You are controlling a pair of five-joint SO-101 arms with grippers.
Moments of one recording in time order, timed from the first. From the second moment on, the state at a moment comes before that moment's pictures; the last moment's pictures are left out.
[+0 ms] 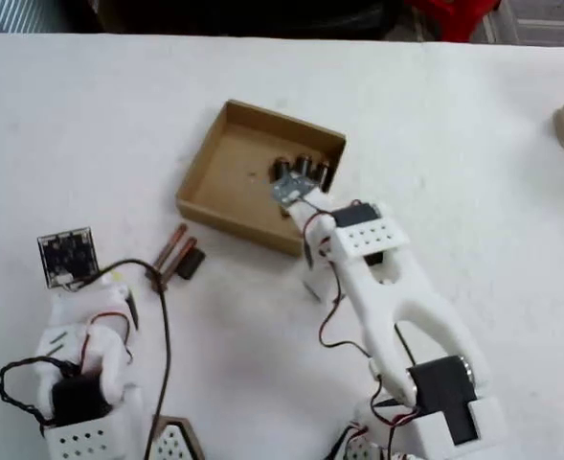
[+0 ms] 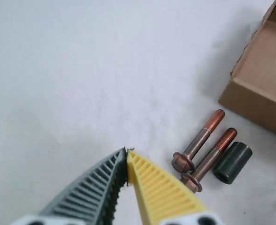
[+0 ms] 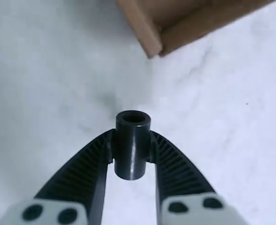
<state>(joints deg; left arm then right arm) -18.7 -103.2 89.8 60.8 3.9 -18.1 -7.5 36.1 67.2 26.0</state>
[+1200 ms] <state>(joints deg) 0.6 -22.9 57.3 47.5 22.9 -13.3 -7.7 39.4 63.7 26.0</state>
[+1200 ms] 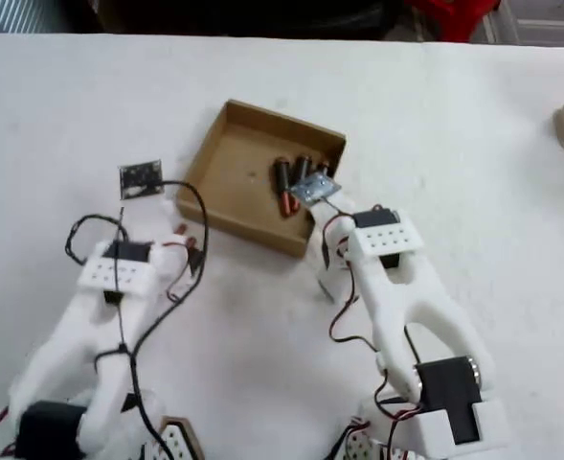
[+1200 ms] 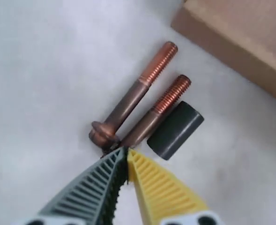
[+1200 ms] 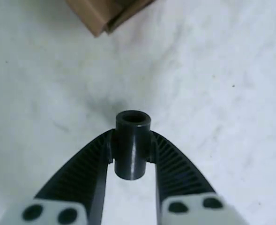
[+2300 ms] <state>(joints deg) -13.5 2.2 37.9 39.7 32.0 -13.3 -7.7 39.4 63.7 26.0</state>
